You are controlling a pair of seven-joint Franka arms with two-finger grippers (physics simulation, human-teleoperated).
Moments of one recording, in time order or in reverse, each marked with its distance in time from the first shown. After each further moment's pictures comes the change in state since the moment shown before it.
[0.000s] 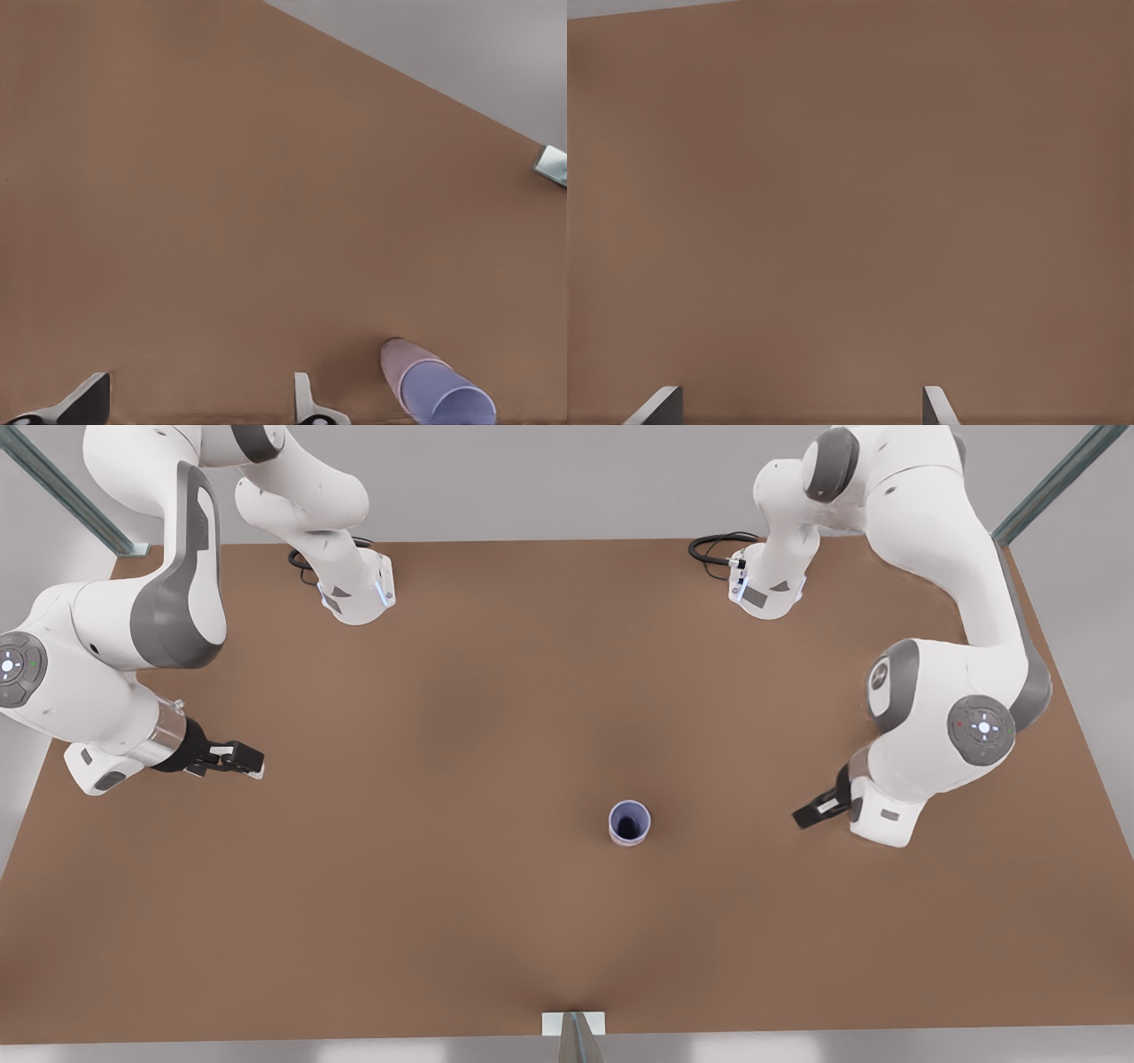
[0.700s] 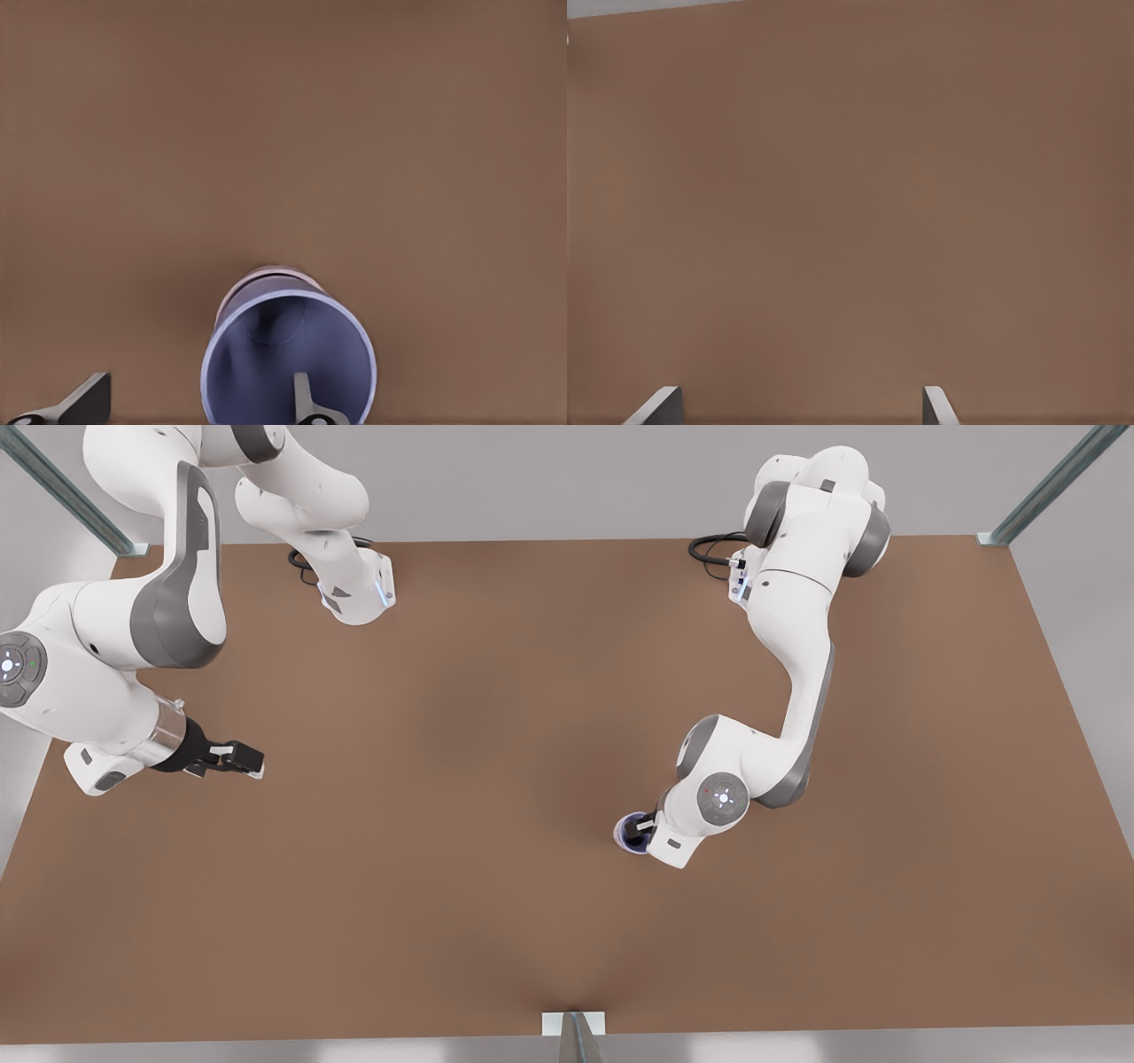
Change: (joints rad) left arm -0.223 0.393 -0.118 0.086 -0.069 0.256 -0.156; right arm 0.000 0.000 0.000 0.000 0.000 0.001 -0.006
